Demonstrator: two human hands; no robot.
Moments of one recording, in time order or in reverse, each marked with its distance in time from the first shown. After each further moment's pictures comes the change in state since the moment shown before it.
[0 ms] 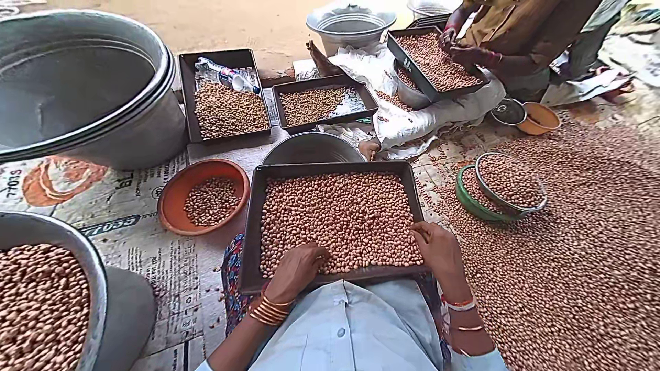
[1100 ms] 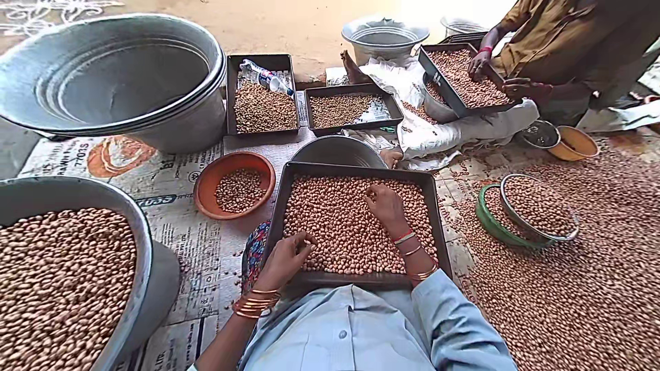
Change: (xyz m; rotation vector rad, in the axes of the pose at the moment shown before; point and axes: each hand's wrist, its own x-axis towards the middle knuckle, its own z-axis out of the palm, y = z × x) left_hand -0.035 -0.043 -0.024 -0.461 0.251 -0.263; right_hand 0.106 -0.106 0.087 0.066 -0.187 -0.269
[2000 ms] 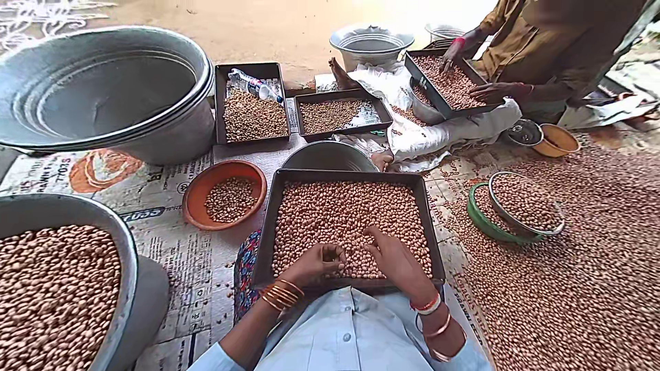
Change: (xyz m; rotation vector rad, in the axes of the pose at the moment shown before) left_hand 0.028 0.038 0.039 -0.485 -0.491 -0.027; right_hand -0.106 -0.020 -0.051 0.060 -0.423 0.060
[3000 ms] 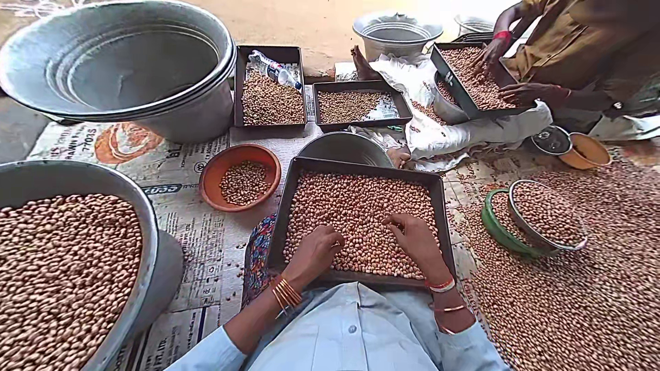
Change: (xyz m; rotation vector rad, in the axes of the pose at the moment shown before) left_hand -0.015 0.004 -0.003 0.861 0.332 0.201; right_hand 0.033 0.031 -0.006 0.023 0.285 -0.156
